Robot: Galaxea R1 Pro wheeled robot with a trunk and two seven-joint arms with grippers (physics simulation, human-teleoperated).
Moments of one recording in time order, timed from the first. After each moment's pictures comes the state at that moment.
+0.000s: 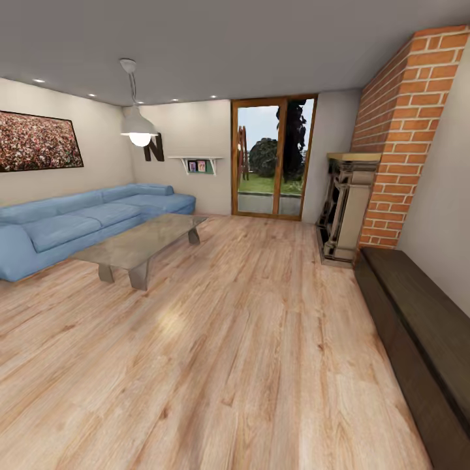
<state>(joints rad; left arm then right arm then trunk) 0.00 0.00 0.00 0.00 0.00 0.00 0.00 0.00 0.00 0.00 0.00 0.00 0.00 0.00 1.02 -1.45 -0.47</state>
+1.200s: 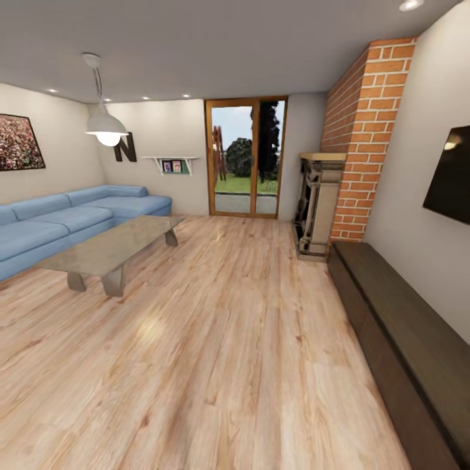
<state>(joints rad) 0.01 -0.02 0.00 -0.01 0.00 0.00 0.01 -0.04 -0.02 0.00 -0.08 -0.01 -0.01 0.00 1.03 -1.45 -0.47</state>
